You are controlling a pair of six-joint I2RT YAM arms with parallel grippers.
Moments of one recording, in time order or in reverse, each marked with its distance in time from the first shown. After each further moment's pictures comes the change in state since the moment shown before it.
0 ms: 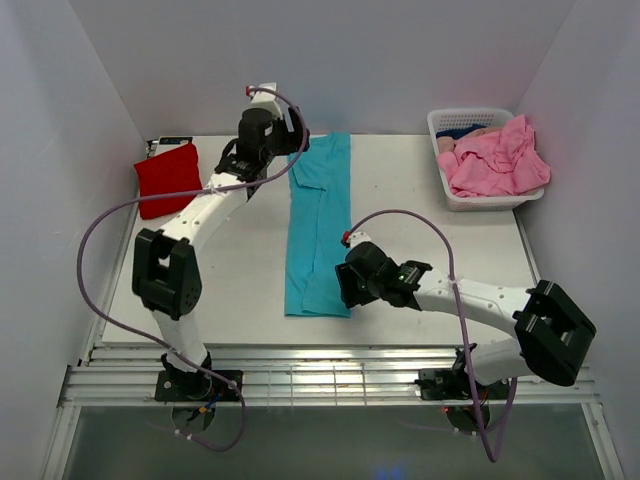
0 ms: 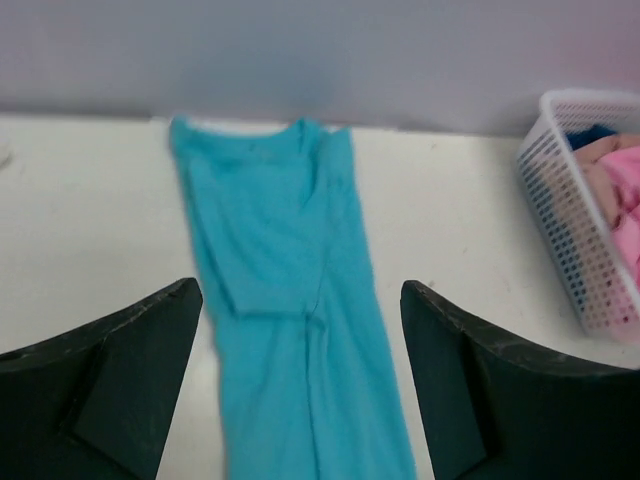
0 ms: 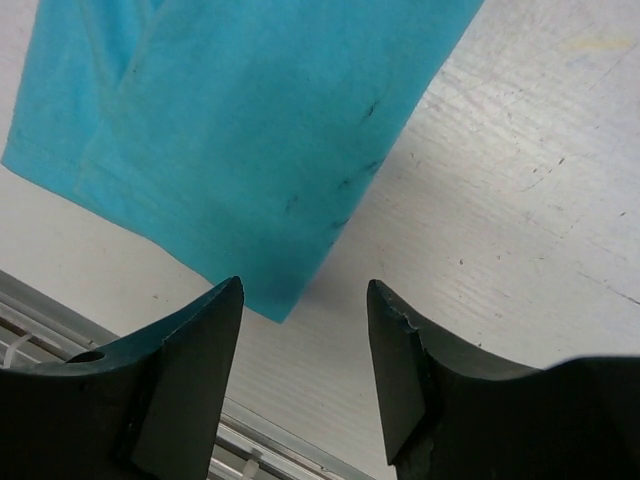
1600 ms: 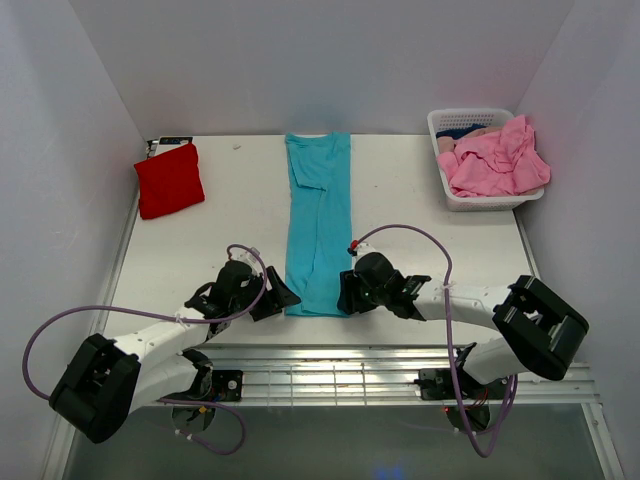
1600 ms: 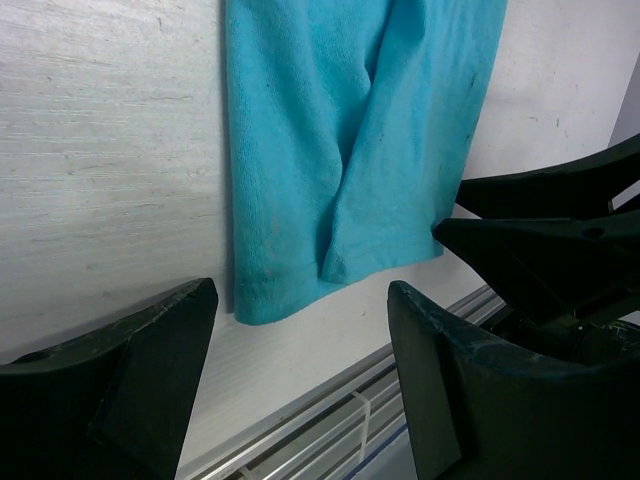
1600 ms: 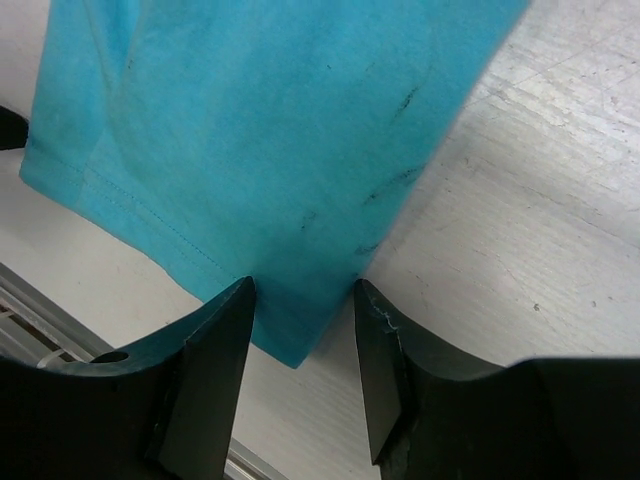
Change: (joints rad) left arm -0.156 -0.856 -1.410 0.047 0.302 -0.620; right arm -0.046 0.044 -0.226 0.357 -0.158 0.090
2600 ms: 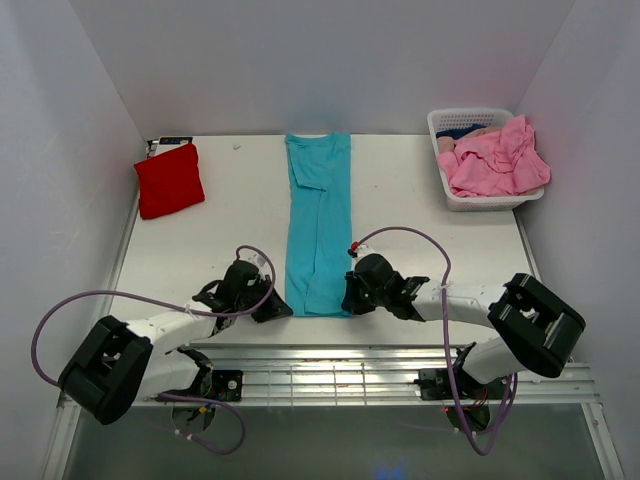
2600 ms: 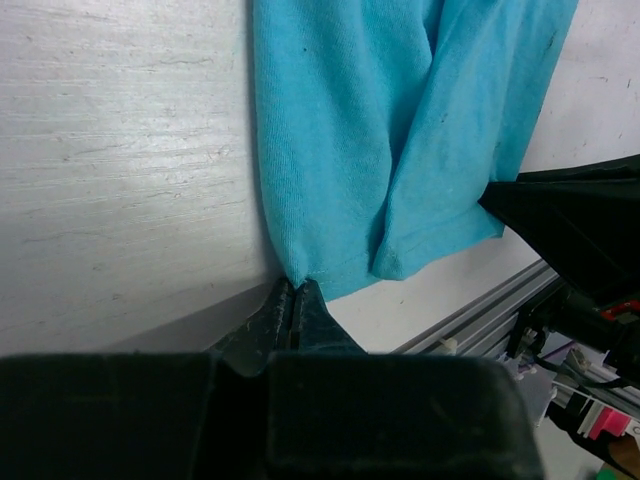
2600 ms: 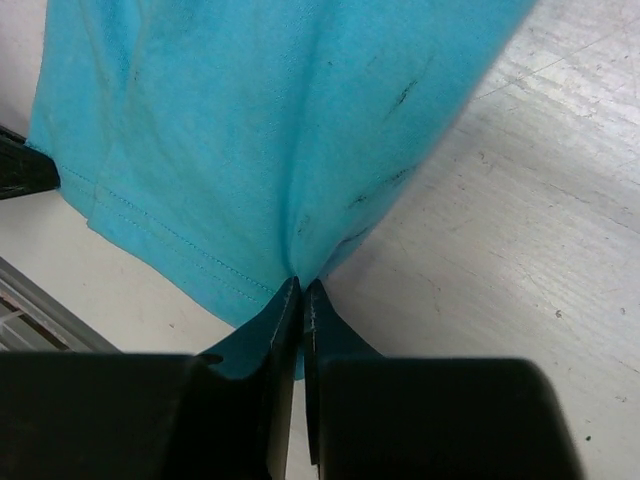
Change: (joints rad) left arm -0.012 0.111 0.016 -0.005 0.032 0.047; right arm -0.001 0.027 -0.016 0.050 -0.030 0.030
